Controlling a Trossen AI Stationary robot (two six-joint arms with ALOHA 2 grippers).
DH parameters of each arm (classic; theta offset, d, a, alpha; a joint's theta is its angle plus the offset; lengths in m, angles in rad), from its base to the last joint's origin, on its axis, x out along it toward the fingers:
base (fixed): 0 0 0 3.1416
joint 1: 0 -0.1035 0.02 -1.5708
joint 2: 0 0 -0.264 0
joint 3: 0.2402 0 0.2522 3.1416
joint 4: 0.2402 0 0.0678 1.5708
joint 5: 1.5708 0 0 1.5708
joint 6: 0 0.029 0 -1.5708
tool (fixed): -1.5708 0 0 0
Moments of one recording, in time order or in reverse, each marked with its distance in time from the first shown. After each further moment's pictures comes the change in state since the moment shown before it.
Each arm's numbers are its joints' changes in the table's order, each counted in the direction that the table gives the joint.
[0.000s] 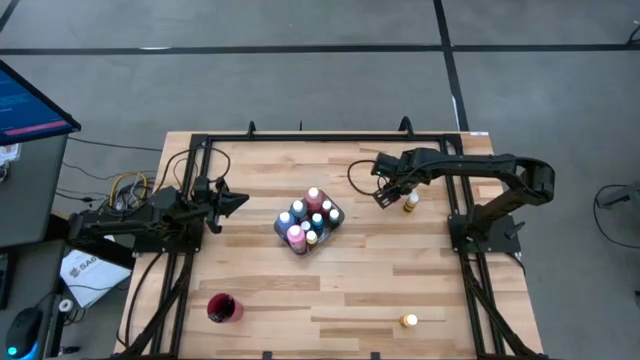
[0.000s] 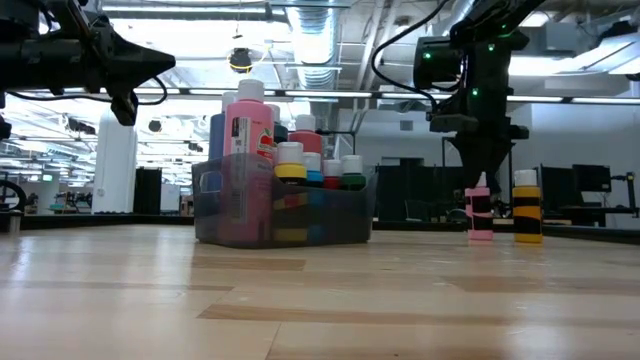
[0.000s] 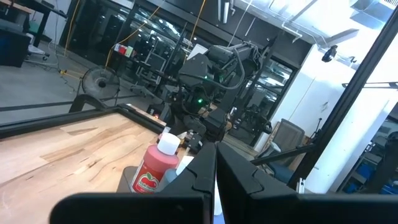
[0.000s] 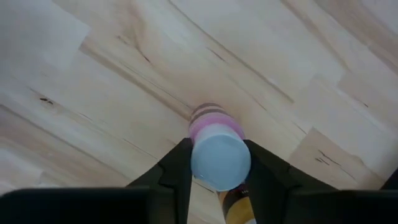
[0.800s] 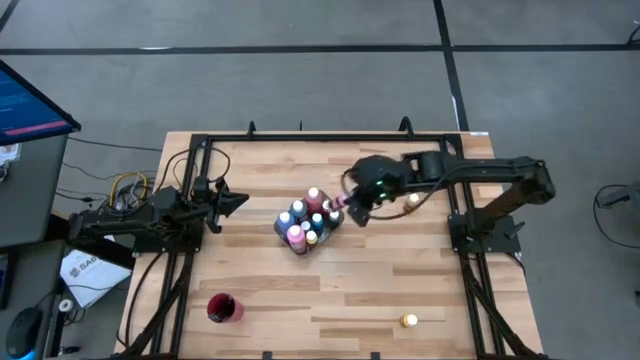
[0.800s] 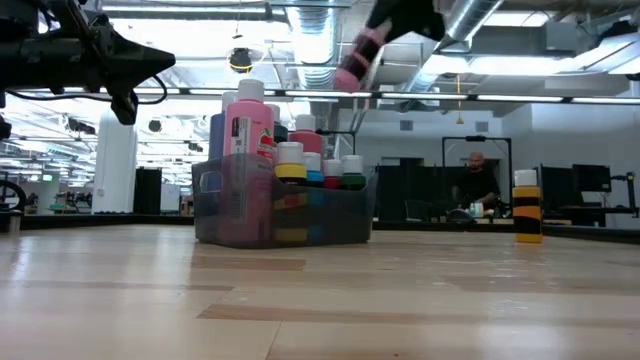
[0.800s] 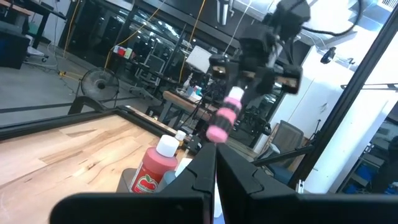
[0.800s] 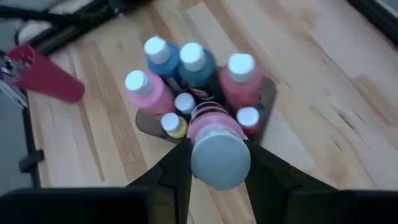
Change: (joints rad) left arm 0.000 0.000 0.000 -0.008 0.000 0.000; right arm -0.365 -0.025 0.524 -0.087 0.053 -0.090
